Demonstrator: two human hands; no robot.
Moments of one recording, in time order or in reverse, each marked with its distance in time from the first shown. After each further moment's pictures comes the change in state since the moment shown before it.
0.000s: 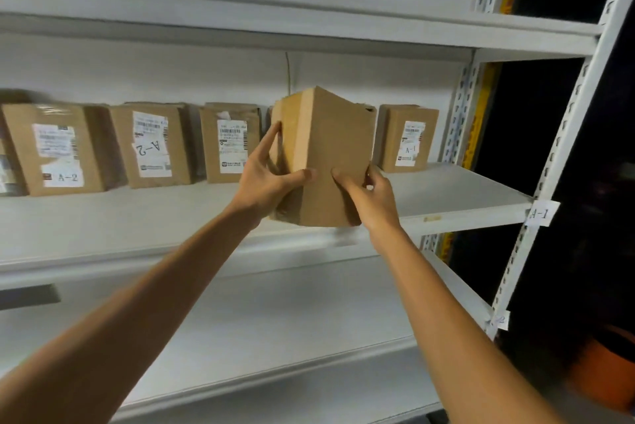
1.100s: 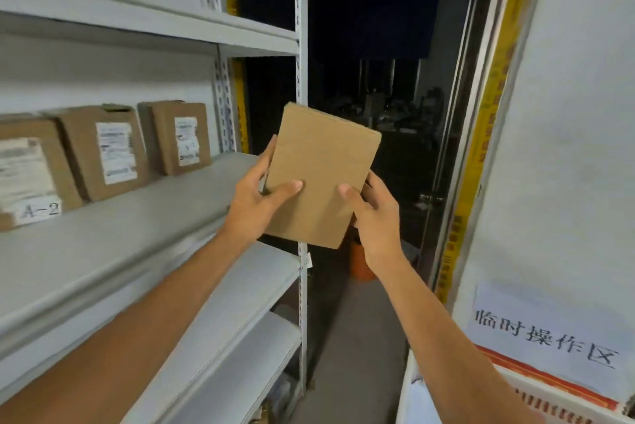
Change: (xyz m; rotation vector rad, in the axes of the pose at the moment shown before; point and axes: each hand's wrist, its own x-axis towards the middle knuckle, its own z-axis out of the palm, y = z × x) left_hand -0.038 0.015 0.211 -0.240 -0.633 0.151; right_hand -0.151 -0.015 -0.182 -0.126 0.754 -0.204
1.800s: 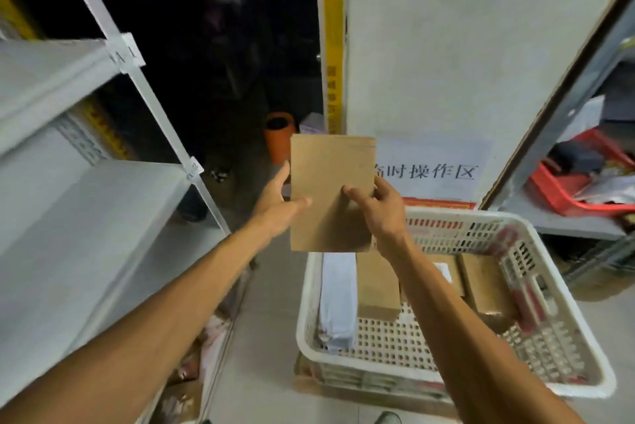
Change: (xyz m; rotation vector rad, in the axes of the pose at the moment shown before) left_hand -0.095 -0.100 0.285 0.056 -0.525 -0.526; right_hand -0.106 0.112 -0.257 -0.322 0.373 0.589
